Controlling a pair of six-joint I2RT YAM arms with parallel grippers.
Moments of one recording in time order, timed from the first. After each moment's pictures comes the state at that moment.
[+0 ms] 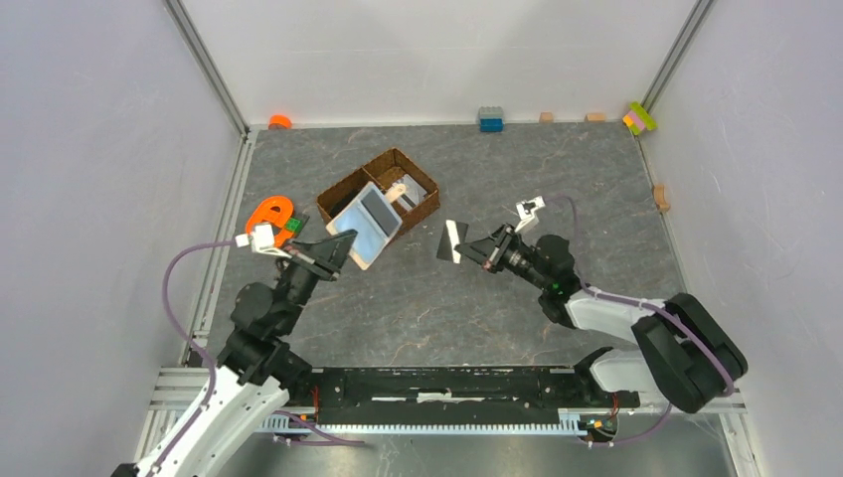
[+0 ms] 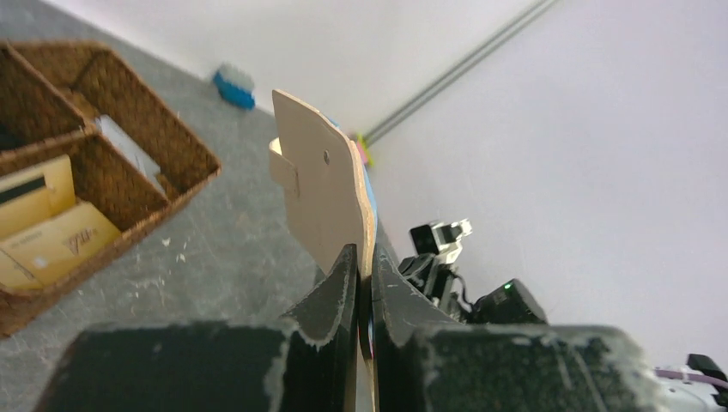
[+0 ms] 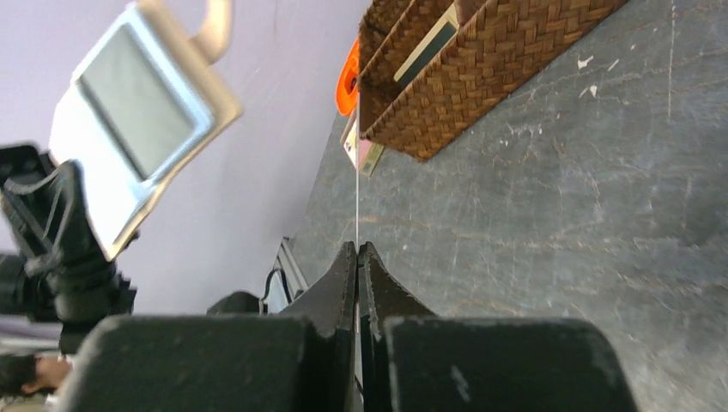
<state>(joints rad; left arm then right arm) -0.56 0.38 0.40 0.13 -0.11 -0.86 0.51 1.27 0.31 0.88 -0.39 1.00</state>
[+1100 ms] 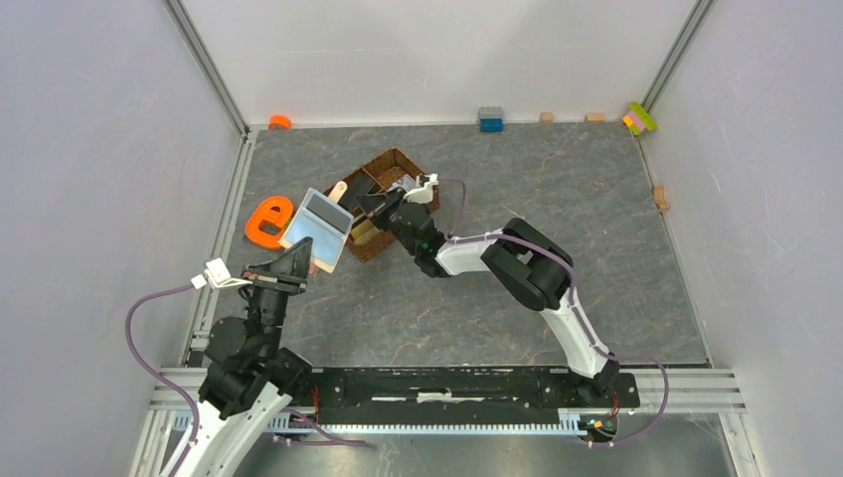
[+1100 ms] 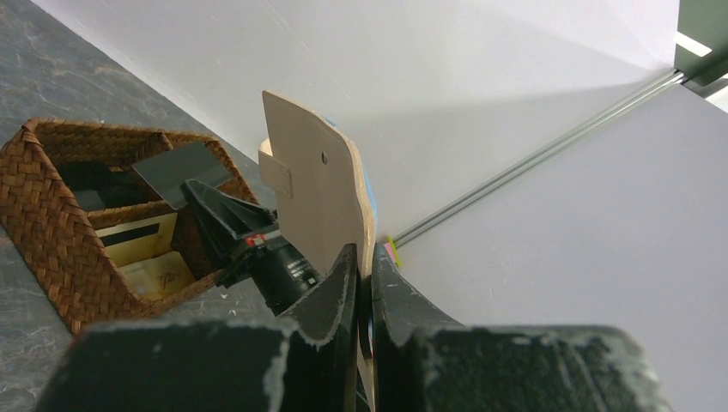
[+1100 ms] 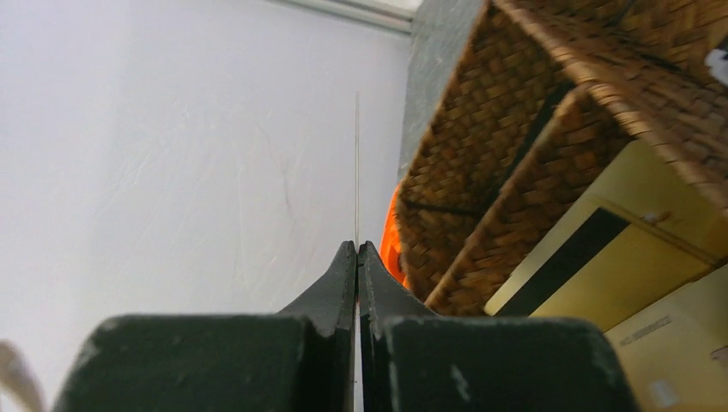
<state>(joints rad) -0.56 0.01 0.40 -0.12 -0.44 -0.87 0.90 2.24 1.33 0.89 0.30 1.28</state>
